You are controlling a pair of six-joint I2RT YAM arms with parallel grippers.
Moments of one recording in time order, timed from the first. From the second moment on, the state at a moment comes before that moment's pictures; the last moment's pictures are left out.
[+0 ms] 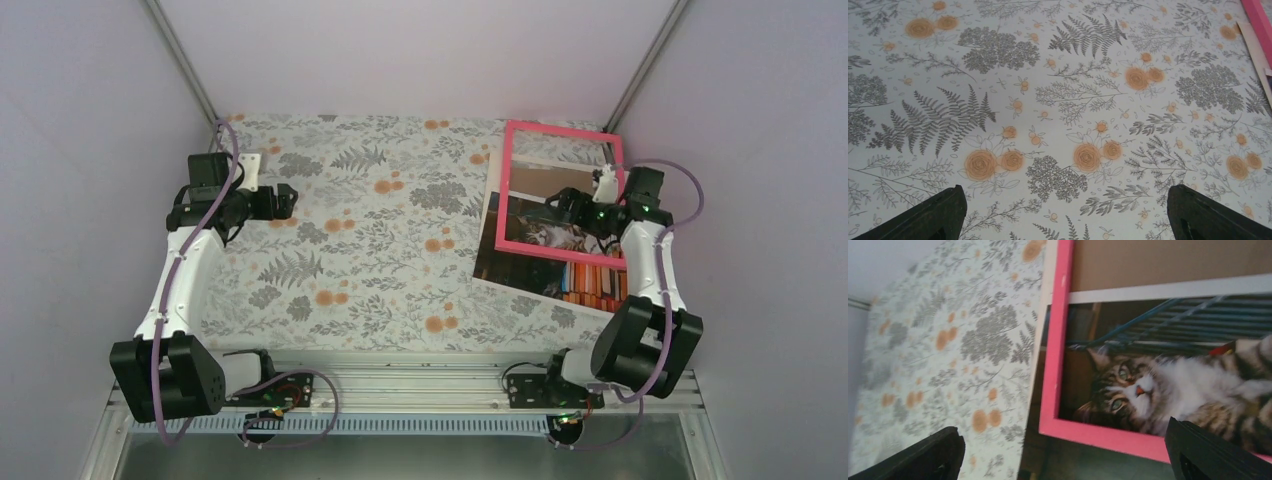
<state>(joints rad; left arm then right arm) 0.12 1.21 1.04 -0.62 0.35 0.03 -0.35 1.35 1.05 -0.67 -0.66 0.08</state>
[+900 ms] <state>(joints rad) 0.12 1.27 1.04 -0.60 0.21 -0.01 0.16 2.05 1.60 -0.63 0.08 0.23</state>
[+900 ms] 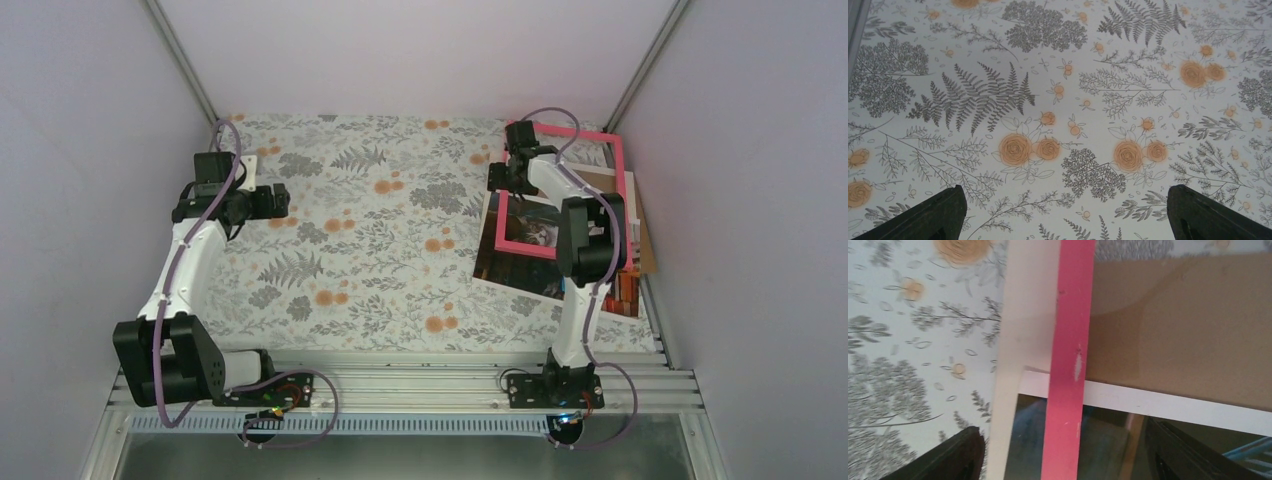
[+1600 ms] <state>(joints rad) 0.12 1.37 1.08 -0.60 0.19 -0.02 0.16 2.25 1.74 -0.67 0.11 0.27</state>
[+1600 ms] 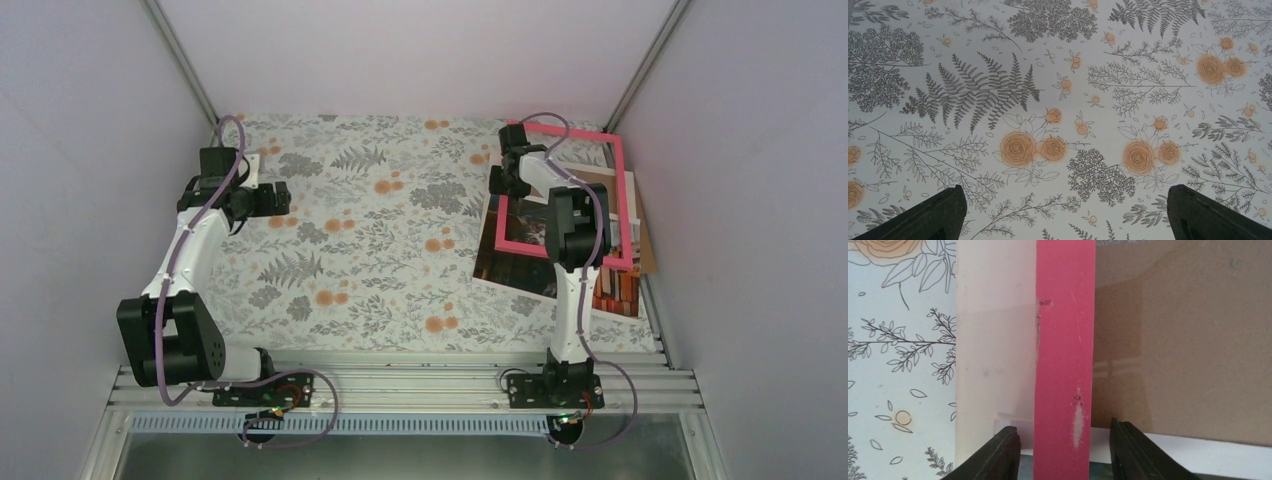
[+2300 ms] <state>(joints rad) 0.10 1.41 1.16 -0.63 0.17 -0.02 0.16 2.10 1.74 -0.72 0.01 0.29</state>
